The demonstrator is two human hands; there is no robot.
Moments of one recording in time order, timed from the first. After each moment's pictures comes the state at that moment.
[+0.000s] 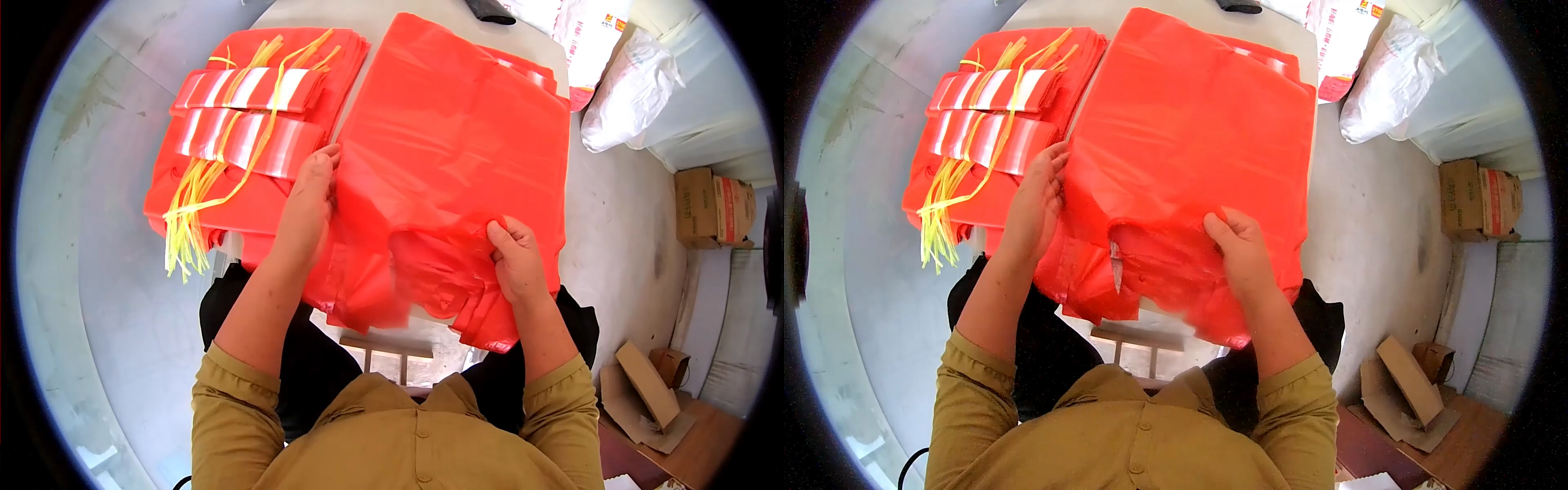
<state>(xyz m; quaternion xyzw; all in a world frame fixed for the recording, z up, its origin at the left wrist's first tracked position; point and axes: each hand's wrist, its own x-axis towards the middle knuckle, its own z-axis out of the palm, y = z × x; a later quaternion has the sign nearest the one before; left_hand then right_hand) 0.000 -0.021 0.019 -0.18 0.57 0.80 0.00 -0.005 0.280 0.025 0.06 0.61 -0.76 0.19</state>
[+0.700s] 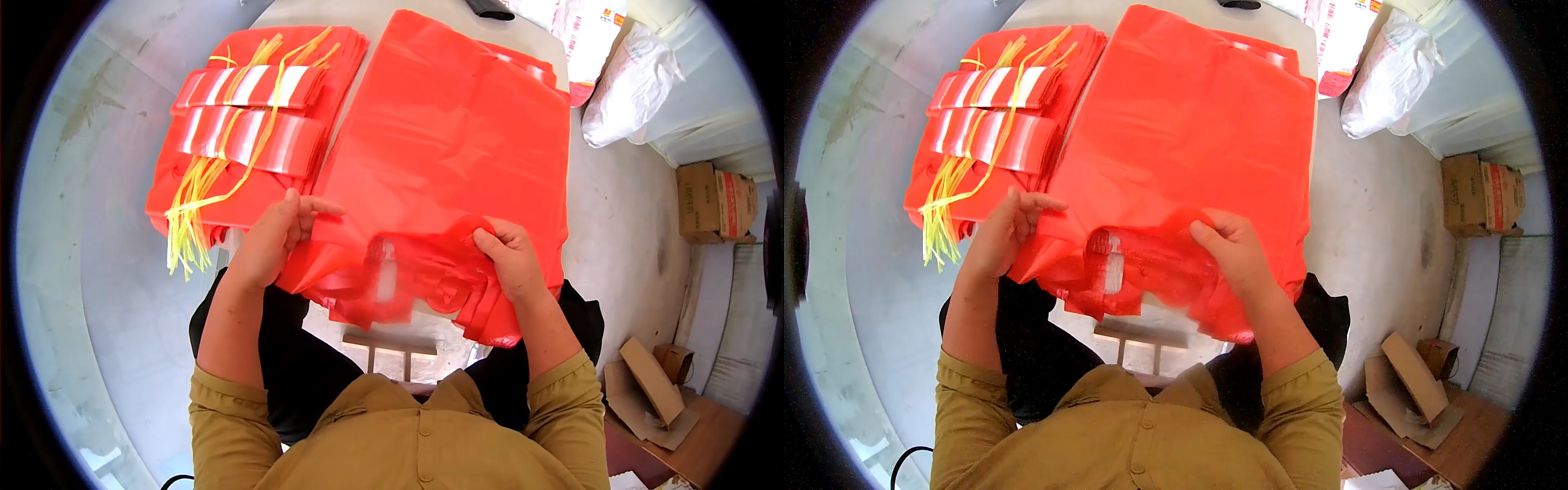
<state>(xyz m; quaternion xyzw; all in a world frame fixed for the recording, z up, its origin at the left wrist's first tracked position) 0.049 -0.077 0.042 -0.11 0.68 0.70 0.18 0.004 0.281 0.024 -0.01 0.63 -0.74 0.23</state>
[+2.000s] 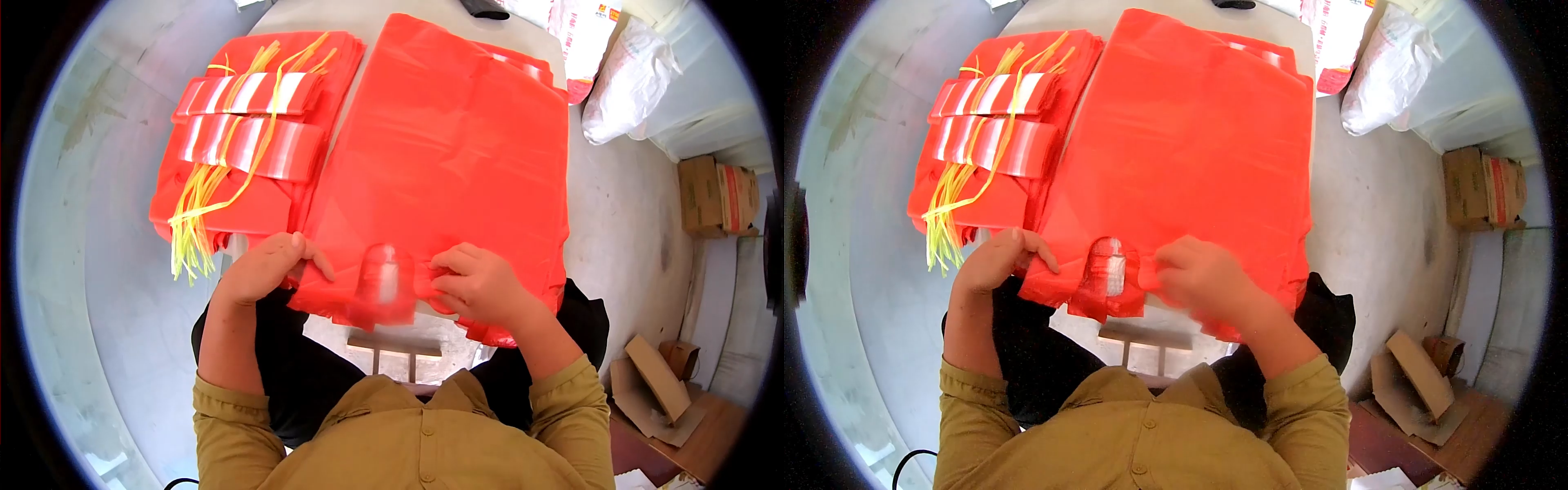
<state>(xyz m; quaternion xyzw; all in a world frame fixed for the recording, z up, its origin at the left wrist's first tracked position) 0.067 -0.099 0.049 0.00 0.73 0.60 0.31 0.019 0.272 0.022 -0.49 0.82 -0.30 0.01</state>
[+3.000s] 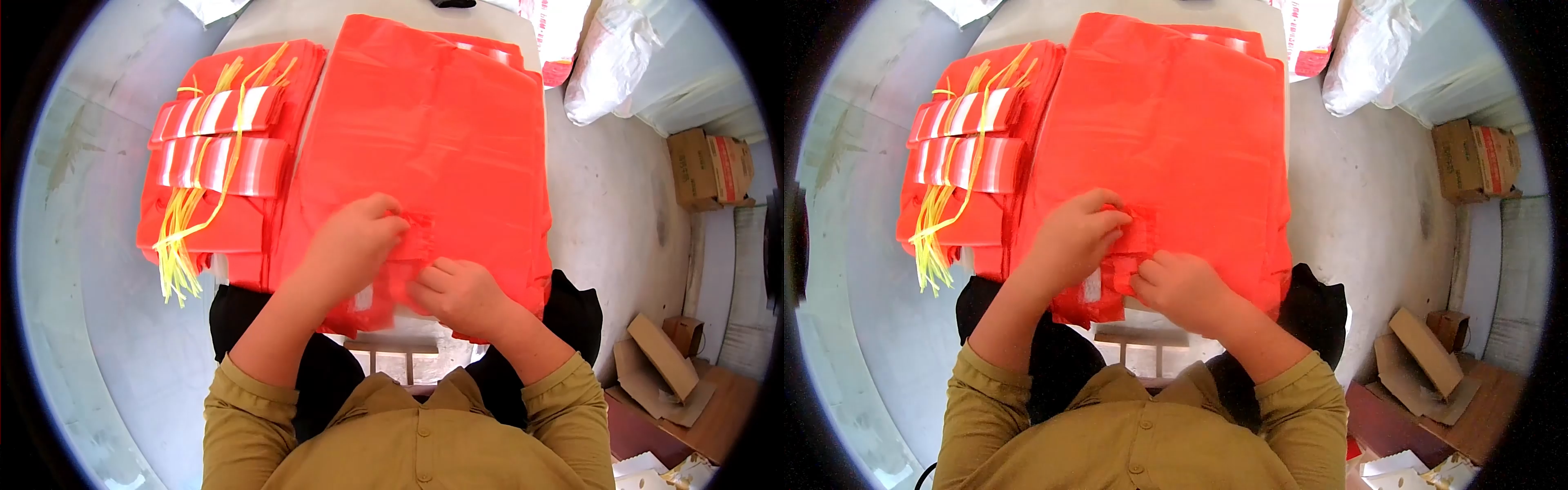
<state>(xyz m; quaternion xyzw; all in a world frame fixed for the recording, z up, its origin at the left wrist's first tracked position) 0.007 0.039 0.027 0.25 0.91 0.33 -0.04 0.036 0.278 0.029 -0.50 0.84 -0.19 -0.01</state>
